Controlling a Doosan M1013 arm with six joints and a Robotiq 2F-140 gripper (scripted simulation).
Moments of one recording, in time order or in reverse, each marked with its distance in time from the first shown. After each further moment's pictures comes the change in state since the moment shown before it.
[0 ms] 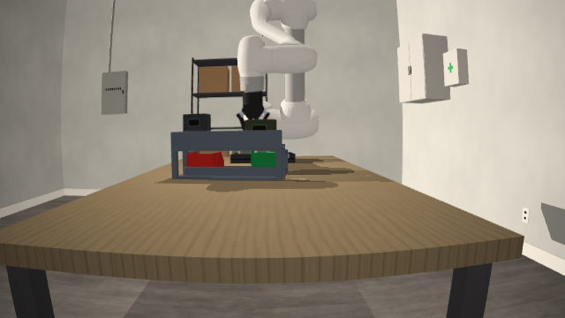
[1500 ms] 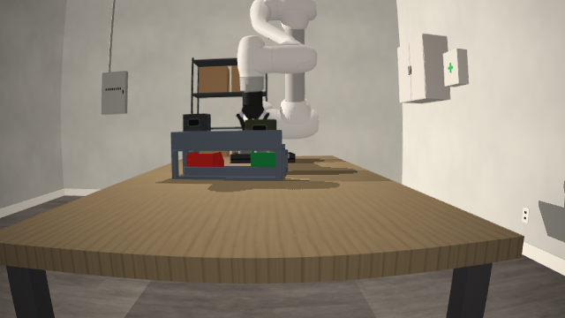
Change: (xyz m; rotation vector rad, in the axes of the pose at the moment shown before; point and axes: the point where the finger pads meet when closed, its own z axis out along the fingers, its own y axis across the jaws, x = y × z) arm -0.006 0.000 0.000 0.000 -0.015 0.000
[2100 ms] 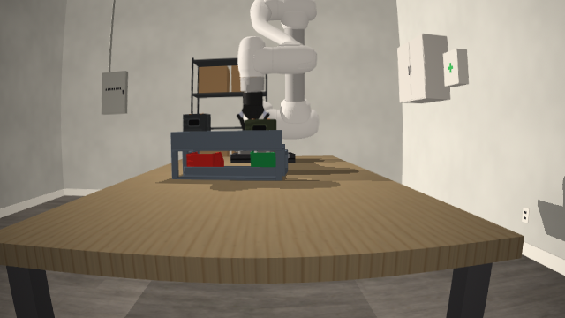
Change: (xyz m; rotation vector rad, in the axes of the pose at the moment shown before) arm 0.001 0.000 0.002 0.000 -0.026 0.000
